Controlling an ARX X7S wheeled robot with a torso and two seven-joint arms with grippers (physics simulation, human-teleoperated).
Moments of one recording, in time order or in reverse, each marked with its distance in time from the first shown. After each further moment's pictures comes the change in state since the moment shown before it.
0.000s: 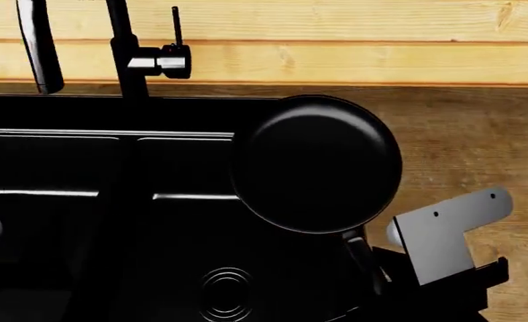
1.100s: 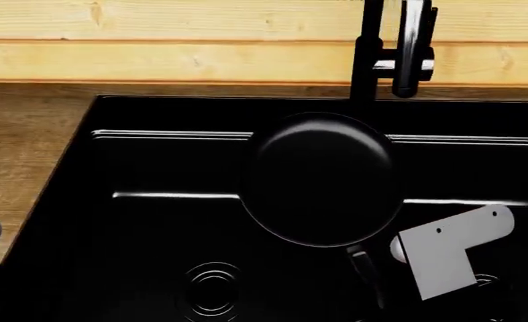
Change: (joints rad) left arm 0.003 -0.012 0.005 -0.003 -0.014 0.008 -0.005; right arm -0.059 0.009 -0.007 0.009 -0.020 -0.046 -0.001
